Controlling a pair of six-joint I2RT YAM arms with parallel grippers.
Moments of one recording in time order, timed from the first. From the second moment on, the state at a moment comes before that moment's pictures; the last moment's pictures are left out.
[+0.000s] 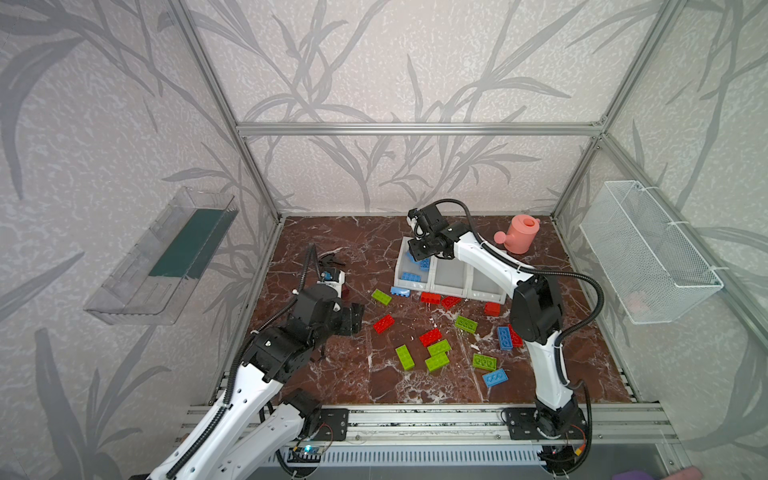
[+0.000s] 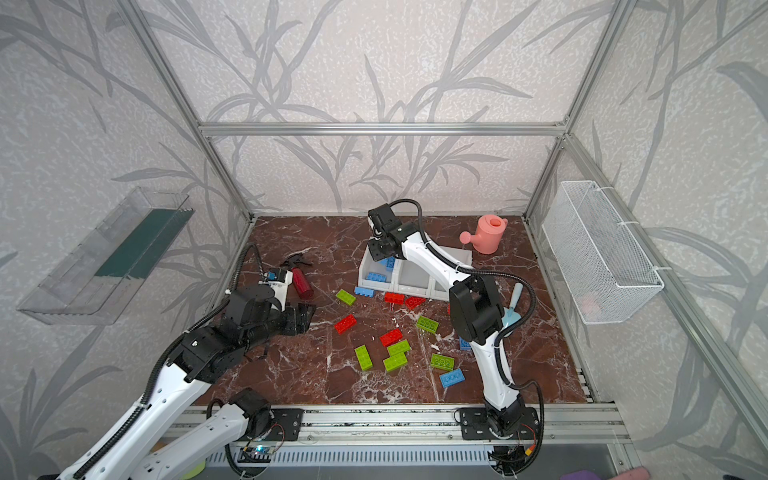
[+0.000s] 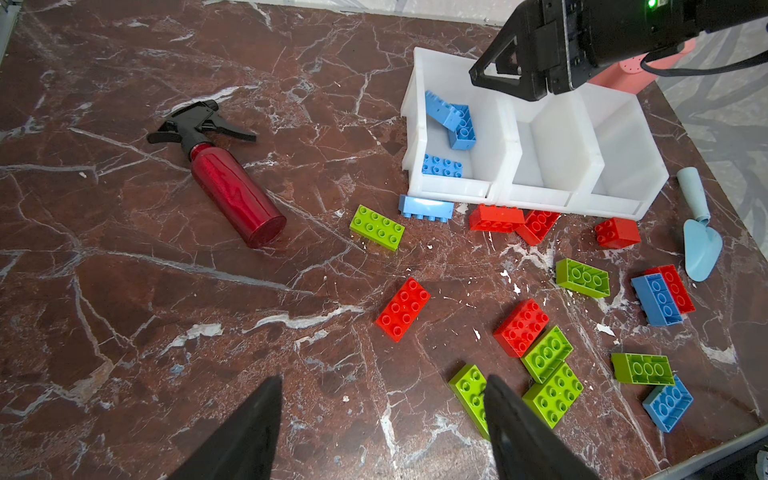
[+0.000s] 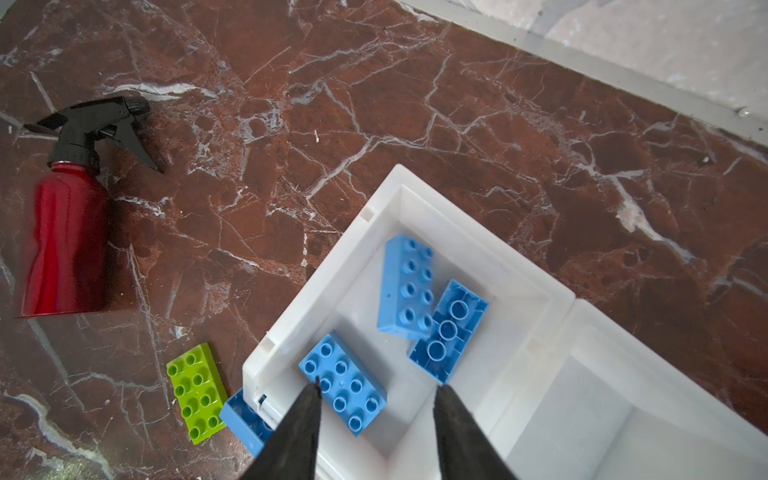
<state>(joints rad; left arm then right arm) -0.52 0.75 0.86 -0.83 -0.12 -0.38 0.61 2.16 1.97 -0.71 0.03 0.15</state>
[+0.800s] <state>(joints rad) -0.52 1.14 0.98 -0.81 0.01 -0.36 0.61 1.17 0.77 -0.15 -0.09 0.29</state>
